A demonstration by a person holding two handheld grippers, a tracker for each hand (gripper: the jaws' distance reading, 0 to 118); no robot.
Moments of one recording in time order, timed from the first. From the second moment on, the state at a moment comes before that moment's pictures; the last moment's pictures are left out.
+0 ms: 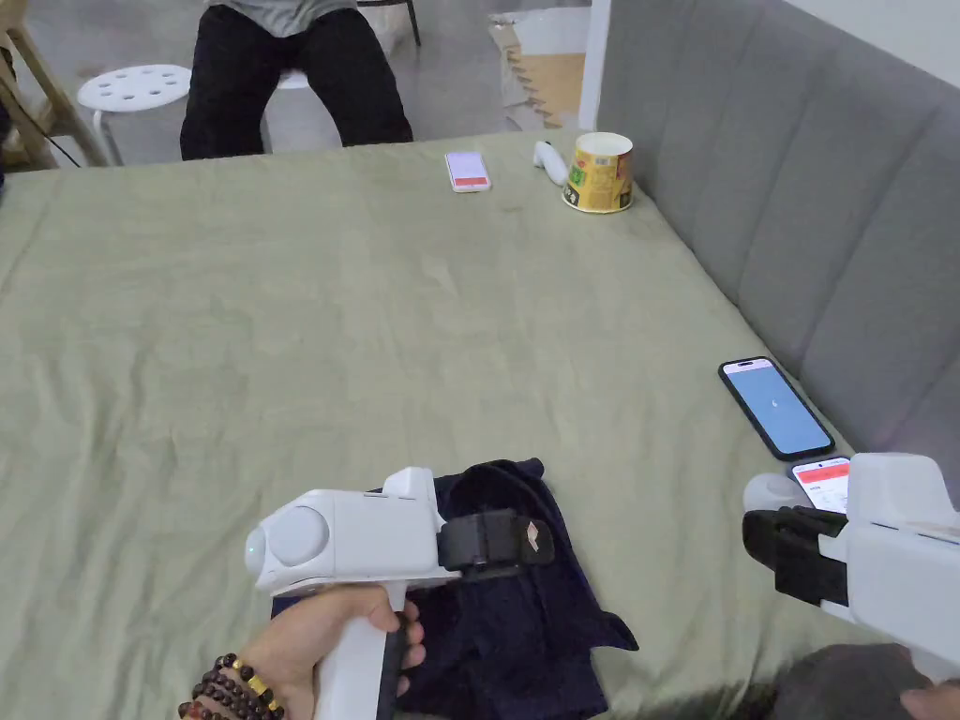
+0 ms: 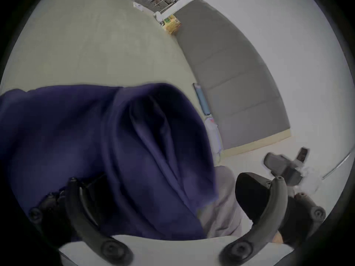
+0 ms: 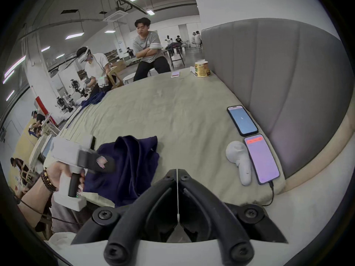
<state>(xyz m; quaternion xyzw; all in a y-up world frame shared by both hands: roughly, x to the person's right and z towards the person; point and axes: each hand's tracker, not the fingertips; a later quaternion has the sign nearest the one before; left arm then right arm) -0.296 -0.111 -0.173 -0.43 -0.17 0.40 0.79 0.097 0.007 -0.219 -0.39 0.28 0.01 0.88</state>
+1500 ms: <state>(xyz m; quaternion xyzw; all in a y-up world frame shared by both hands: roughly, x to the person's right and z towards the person) -0.226 -0.117 -0.188 -0.45 -0.12 0.28 0.84 0.090 -0.006 -0.211 -0.41 0.29 0.01 0.87</state>
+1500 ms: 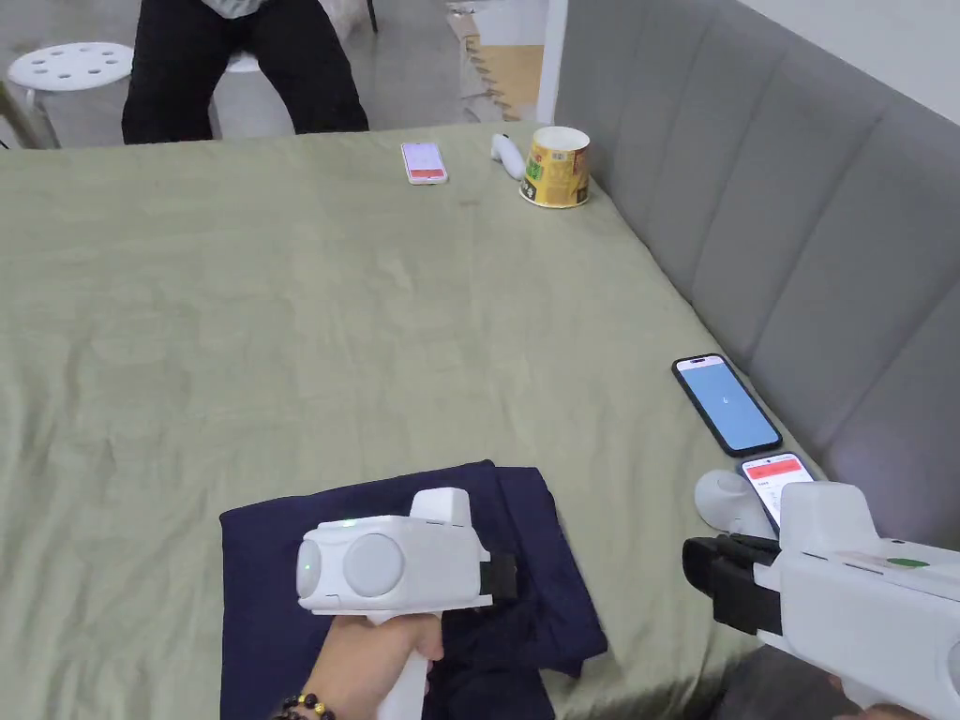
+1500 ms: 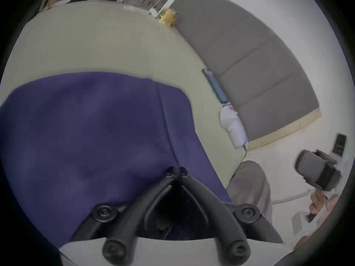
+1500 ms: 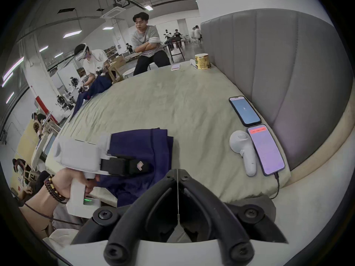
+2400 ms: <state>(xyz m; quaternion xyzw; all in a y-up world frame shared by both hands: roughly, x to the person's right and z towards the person) -0.405 -0.139 -0.028 -0.30 0.04 0.50 0.81 -0.057 -0.147 -0.282 -0.56 0.37 -0.08 0.74</state>
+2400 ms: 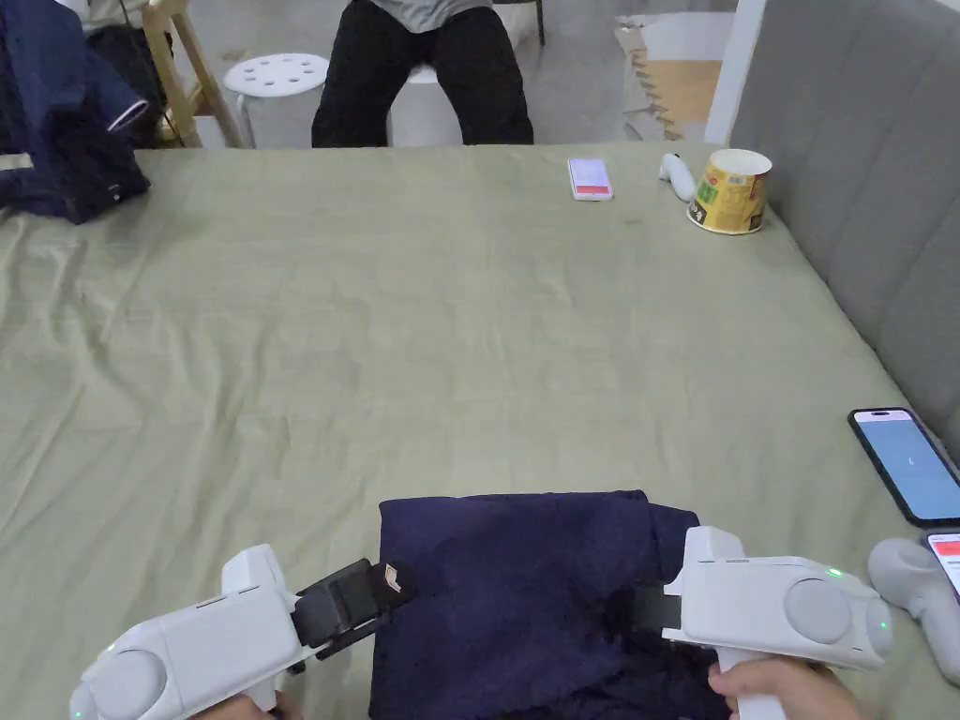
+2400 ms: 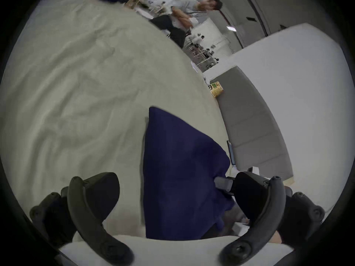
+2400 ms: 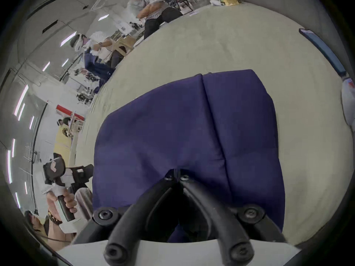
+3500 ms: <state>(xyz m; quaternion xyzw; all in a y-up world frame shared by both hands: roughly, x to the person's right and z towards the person) -0.443 -0.127 -0.024 -0.32 0.01 0.44 0.84 -0.186 -0.066 -0.208 -0.42 0.45 0.08 0.78</state>
